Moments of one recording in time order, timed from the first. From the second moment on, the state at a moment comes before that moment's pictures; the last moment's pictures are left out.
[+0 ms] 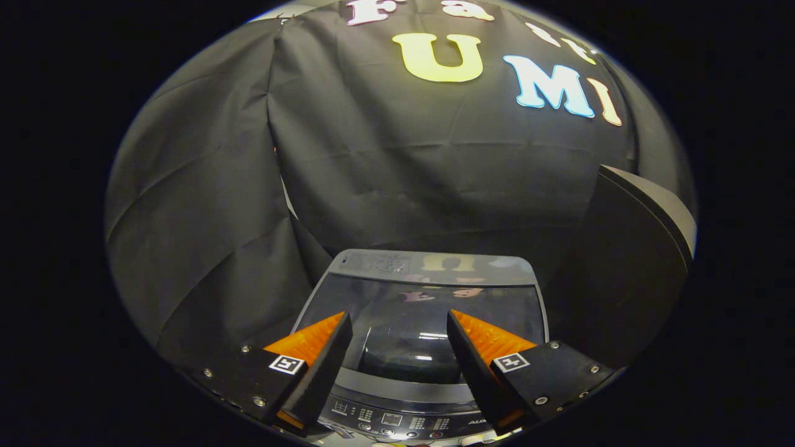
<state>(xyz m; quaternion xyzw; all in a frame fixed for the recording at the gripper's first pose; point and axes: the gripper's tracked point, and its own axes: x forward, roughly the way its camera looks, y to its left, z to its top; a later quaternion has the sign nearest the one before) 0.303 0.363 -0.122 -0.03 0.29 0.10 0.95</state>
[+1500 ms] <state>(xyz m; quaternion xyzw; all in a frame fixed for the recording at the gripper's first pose) 0.161 0.178 0.067 -0.05 0.09 0.09 0.99</state>
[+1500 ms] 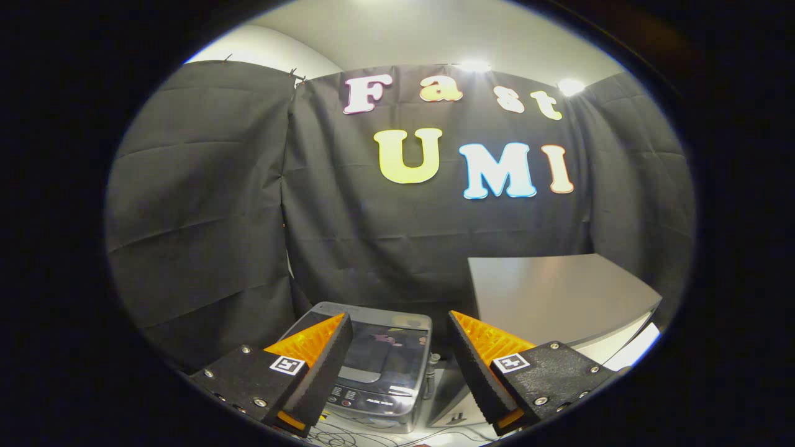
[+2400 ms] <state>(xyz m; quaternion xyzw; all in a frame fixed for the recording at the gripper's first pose) 0.037 -0.003 0.103 -0.04 0.05 0.01 1.00</state>
